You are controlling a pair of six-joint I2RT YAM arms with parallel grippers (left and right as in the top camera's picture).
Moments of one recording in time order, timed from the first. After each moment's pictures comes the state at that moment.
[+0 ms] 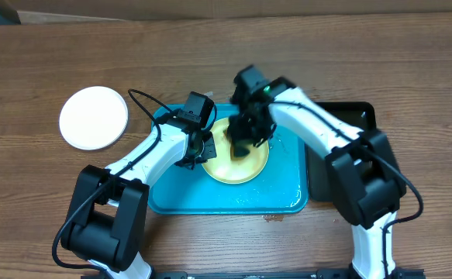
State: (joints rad) left arm -0.37 1.80 1.09 -0.68 0.00 -0.57; right arm 0.52 2.12 1.64 -0.93 -0.41 0.32
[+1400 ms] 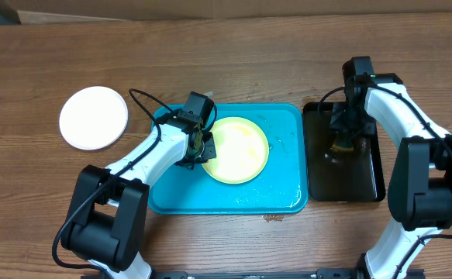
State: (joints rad) left arm -0.37 1.80 1.09 -0.68 0.00 -0.55; right arm 0.04 1.97 1.38 -0.90 0.11 0.28
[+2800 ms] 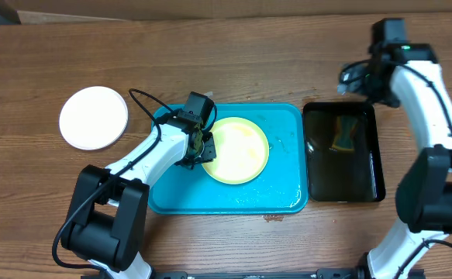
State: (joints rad) left arm -0.37 1.80 1.09 -0.68 0.00 -0.55; right arm -0.06 1.95 1.67 -1.00 0.05 0.28
